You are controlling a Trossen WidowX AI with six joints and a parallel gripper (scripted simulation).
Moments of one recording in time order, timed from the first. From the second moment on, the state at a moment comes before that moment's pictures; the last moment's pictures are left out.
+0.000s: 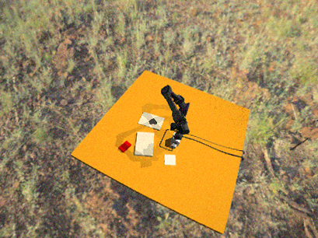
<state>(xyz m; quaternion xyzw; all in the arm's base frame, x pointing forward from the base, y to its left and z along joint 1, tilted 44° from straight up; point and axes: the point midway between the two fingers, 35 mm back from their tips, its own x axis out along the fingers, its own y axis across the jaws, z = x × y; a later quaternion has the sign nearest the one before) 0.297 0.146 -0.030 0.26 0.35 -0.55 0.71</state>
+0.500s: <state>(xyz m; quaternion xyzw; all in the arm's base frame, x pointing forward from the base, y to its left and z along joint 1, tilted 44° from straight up) 0.297 0.145 -0.032 0.26 0.35 -0.55 0.71</state>
